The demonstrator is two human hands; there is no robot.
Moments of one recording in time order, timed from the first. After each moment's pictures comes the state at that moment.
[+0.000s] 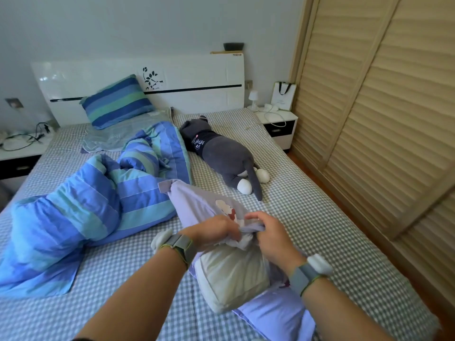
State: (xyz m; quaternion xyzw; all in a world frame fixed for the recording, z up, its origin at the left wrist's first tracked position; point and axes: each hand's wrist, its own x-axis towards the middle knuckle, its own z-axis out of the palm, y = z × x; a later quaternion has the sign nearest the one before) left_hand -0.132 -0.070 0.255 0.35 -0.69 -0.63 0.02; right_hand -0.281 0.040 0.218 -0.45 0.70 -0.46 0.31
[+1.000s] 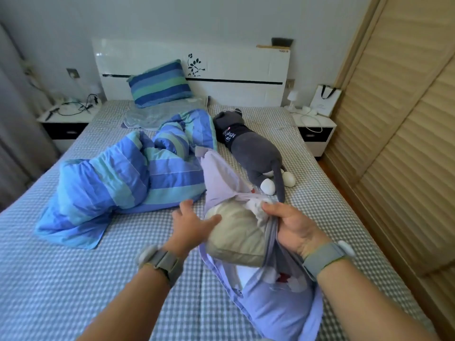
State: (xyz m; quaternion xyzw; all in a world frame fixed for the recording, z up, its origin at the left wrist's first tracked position) left_hand -0.050 -0.063 0.228 0.66 -0.56 -0.45 0.24; right_hand -0.276 0.007 0.270 -0.22 0.36 -0.54 0.73
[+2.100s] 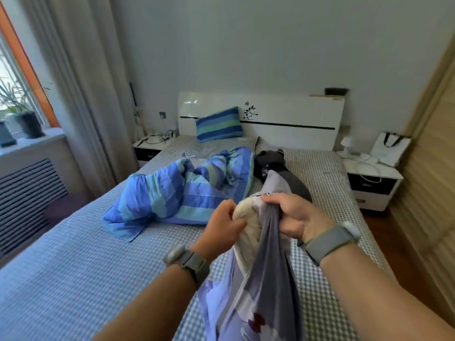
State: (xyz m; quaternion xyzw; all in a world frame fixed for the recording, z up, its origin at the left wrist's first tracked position) left_hand -0.202 0.025 0.328 0.54 -0.65 -0.31 0.43; right_hand -0.382 0.000 0.381 -0.33 0.50 -0.40 0.69
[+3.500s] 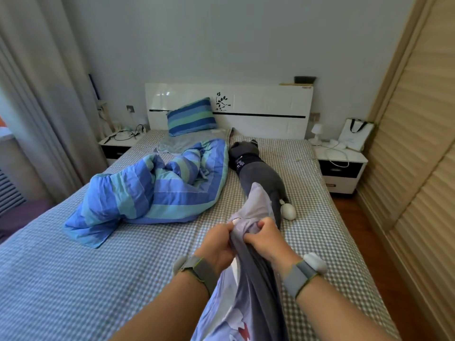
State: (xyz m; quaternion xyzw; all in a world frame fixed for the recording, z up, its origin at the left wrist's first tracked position) left_hand -0.303 0.006 0.276 0.45 -0.15 -0.76 0.45; right_hand -0.434 0.030 0.280 -0.51 0.68 -0.33 0.40
